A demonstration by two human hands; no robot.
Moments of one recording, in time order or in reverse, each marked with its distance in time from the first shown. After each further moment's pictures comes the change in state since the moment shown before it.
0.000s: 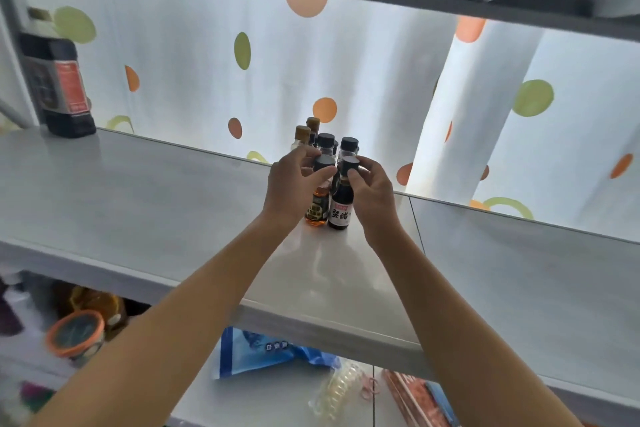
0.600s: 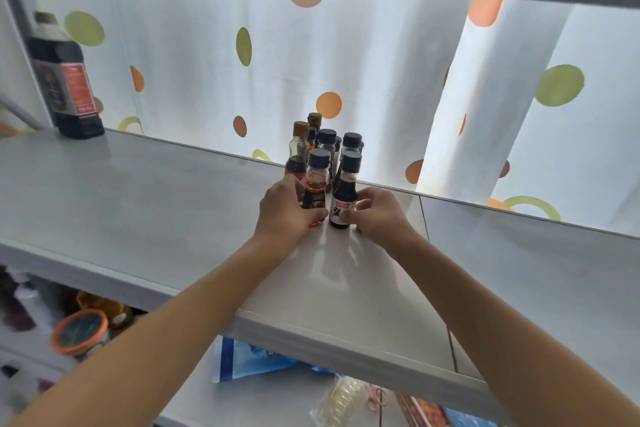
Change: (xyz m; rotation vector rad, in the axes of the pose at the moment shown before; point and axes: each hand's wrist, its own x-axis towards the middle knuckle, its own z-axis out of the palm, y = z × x) left_hand -0.020 -0.029 0.013 0.417 -0.031 -0.180; right_hand 0.030 0.043 -0.034 -0.618 -0.192 0.131
